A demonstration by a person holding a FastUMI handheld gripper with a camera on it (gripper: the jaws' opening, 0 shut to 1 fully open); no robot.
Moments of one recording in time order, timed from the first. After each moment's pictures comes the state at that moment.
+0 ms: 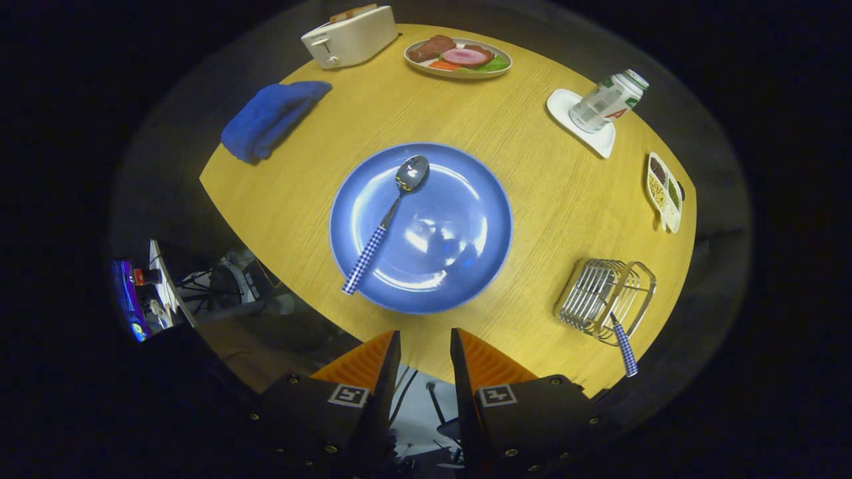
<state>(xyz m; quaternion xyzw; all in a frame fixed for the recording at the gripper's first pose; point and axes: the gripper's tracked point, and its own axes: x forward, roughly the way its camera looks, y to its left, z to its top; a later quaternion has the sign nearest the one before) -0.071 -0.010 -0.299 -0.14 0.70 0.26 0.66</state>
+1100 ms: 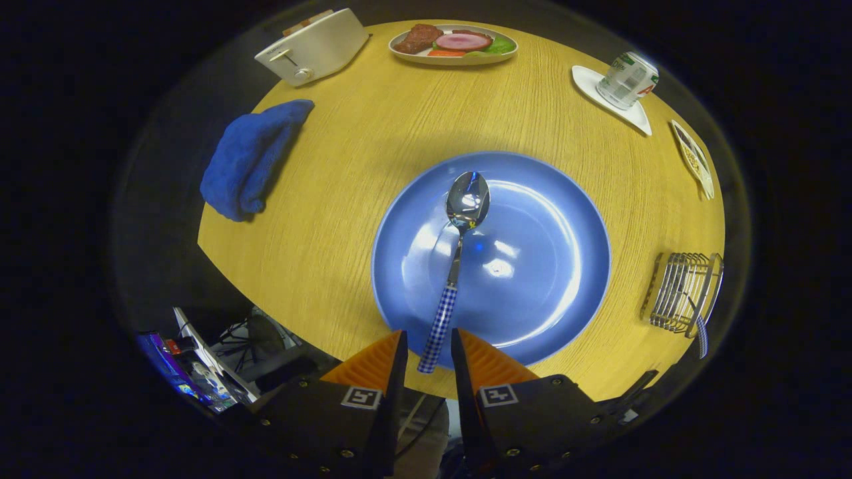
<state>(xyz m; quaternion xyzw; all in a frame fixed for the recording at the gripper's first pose) -0.064 0.076 -0.353 -0.04 0.72 0.21 0.66</state>
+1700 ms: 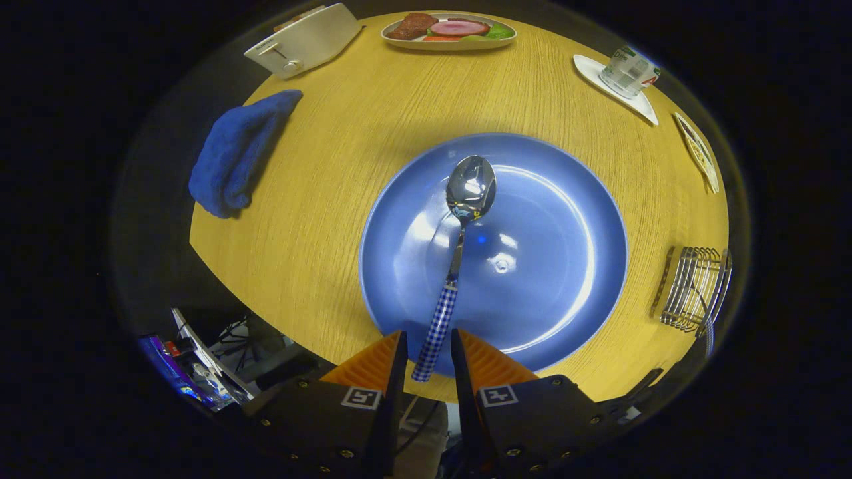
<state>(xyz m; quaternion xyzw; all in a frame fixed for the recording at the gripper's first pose) -0.070 0.078 -0.370 -0.04 0.73 0.21 0.65</state>
